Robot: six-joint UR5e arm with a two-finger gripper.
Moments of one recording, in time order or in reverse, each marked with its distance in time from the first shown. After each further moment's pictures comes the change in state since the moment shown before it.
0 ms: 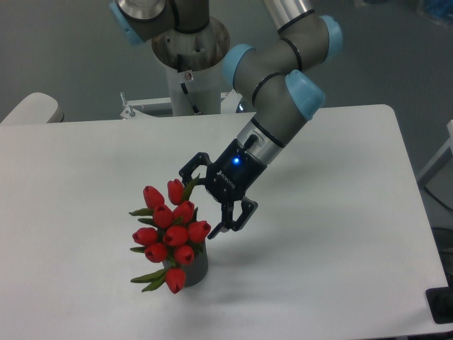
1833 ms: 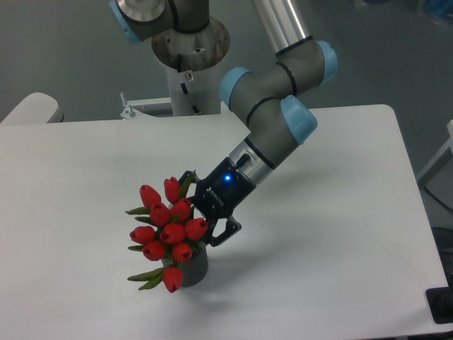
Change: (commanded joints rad) arm -0.025 -0.064 0.021 0.039 -0.098 -0.011
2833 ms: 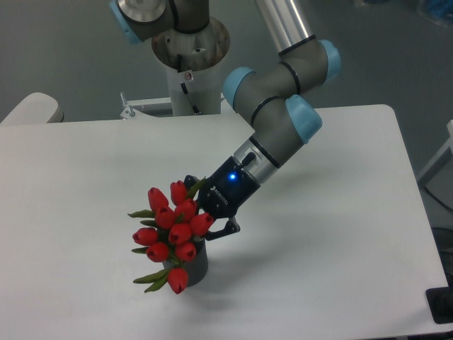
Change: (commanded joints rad) arm 0.028 0.021 -0.012 0.000 -0.057 -0.023
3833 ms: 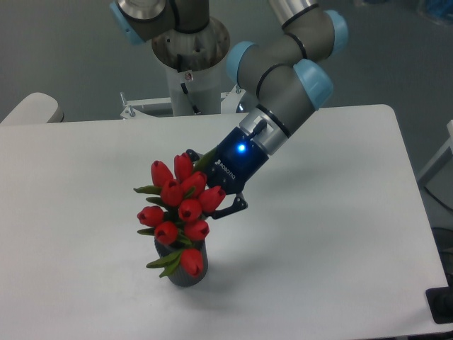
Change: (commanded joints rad) arm 0.018 0.098 0.063 0.000 -0.051 -0.210
